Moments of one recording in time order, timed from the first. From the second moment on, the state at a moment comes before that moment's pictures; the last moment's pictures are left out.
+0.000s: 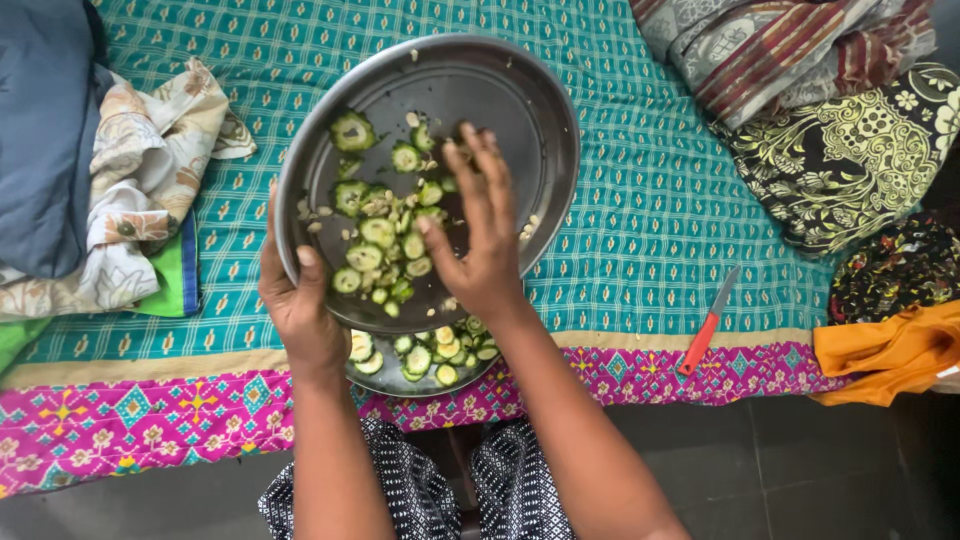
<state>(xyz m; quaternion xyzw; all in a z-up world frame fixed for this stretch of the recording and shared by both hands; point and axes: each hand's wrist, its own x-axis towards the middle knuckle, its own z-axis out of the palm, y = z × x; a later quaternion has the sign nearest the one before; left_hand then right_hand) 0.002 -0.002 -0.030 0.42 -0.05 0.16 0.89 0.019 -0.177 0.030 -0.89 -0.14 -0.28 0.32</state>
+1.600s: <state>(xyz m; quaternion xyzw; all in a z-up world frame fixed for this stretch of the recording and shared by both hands) -0.021 0.018 0.031 0.60 -0.05 0.48 0.64 -0.051 -0.327 -0.026 -0.95 0.07 0.09 0.30</state>
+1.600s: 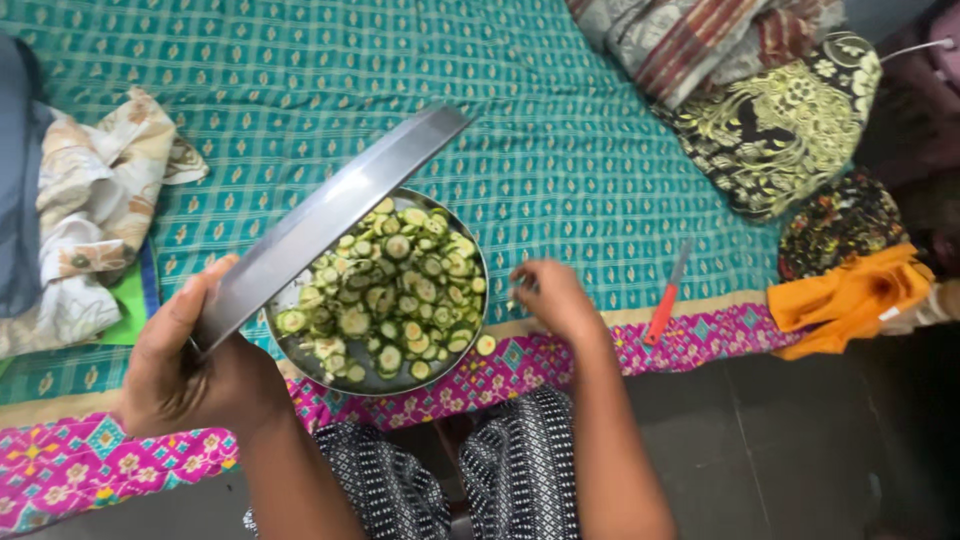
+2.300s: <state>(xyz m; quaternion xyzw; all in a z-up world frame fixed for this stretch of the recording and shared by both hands) -0.025 0.018 0.032 0.66 -0.04 0.54 0.52 -0.109 -0.270 -0.057 -0.95 0.06 0.04 0.31</state>
